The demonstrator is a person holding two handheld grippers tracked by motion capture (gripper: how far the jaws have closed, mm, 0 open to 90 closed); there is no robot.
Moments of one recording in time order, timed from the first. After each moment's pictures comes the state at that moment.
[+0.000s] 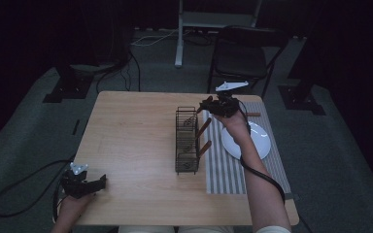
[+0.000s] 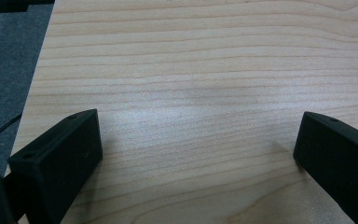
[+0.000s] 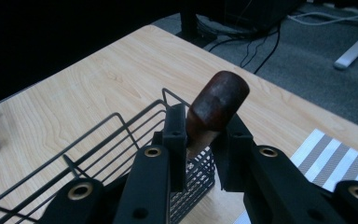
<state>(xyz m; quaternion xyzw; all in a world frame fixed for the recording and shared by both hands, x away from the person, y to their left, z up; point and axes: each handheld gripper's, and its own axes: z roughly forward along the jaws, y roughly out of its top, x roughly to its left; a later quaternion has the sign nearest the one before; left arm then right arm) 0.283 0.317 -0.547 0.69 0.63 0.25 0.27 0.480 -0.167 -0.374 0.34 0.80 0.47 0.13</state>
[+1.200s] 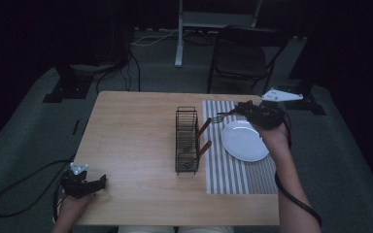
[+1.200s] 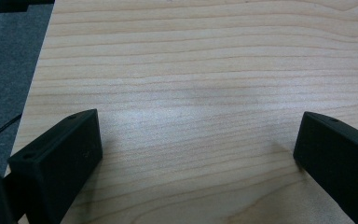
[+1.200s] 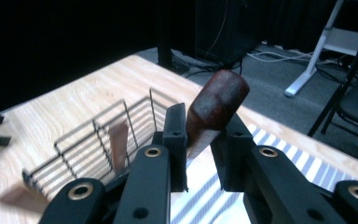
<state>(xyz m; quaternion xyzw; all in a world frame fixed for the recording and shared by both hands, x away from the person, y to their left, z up) 0.283 0.317 -0.547 0.69 0.63 0.25 0.27 0.391 -0.260 -0.327 0.35 0.76 0.51 0.20</state>
